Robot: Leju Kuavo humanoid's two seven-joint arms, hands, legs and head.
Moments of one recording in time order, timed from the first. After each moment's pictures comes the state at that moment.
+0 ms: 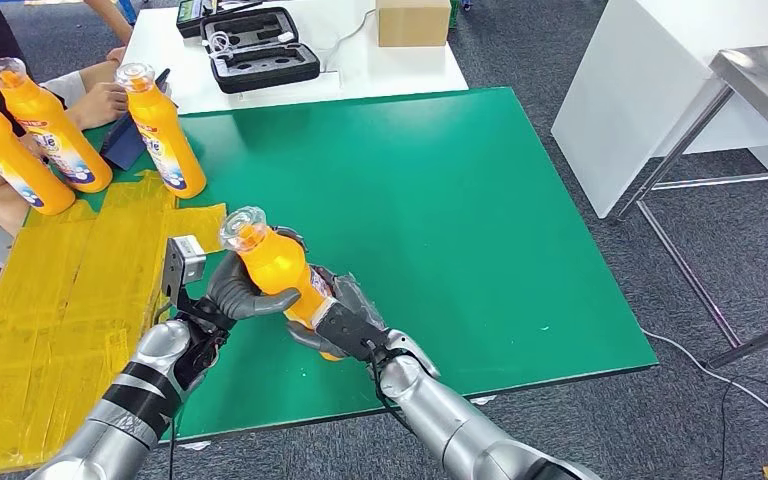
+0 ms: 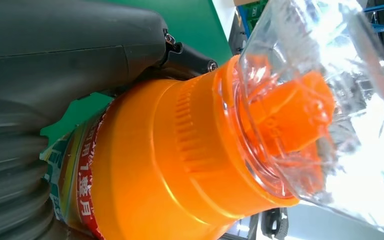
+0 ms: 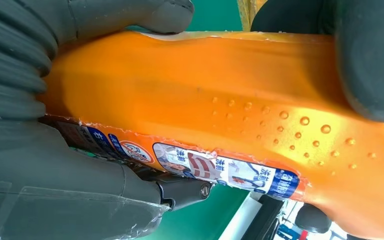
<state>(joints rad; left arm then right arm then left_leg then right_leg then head) -0.47 0.03 -0.41 -0.99 0.30 -0.23 -0.36 -0.52 0.29 0.63 -0.61 0.20 -0.16 -0.60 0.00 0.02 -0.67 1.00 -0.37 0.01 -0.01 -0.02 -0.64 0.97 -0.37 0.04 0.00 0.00</state>
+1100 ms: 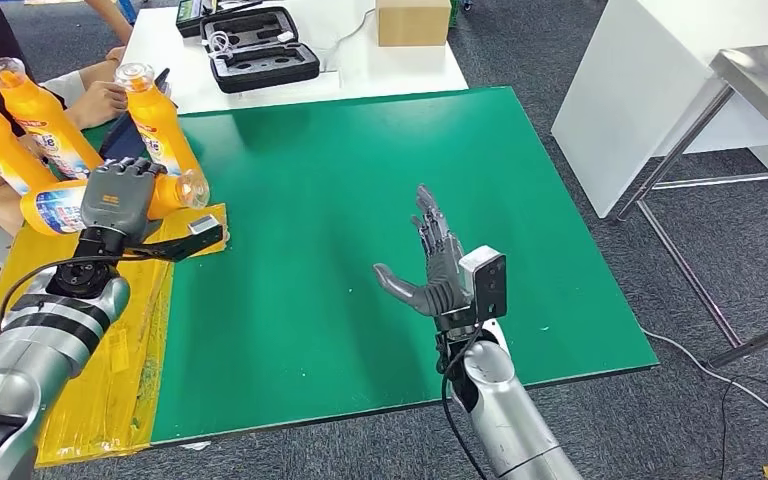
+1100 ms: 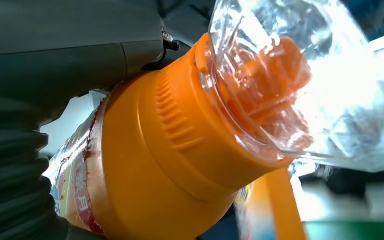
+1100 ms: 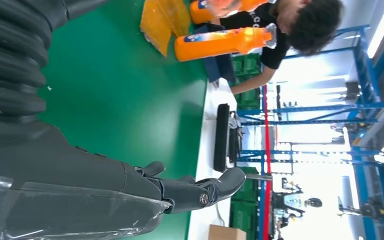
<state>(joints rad) -0.82 0.23 -0.40 -0.56 -1.38 0.65 0.11 -0.29 0.13 0.37 -1.26 -0.13 -0.05 -0.45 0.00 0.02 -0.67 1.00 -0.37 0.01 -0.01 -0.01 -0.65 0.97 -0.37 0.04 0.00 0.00</state>
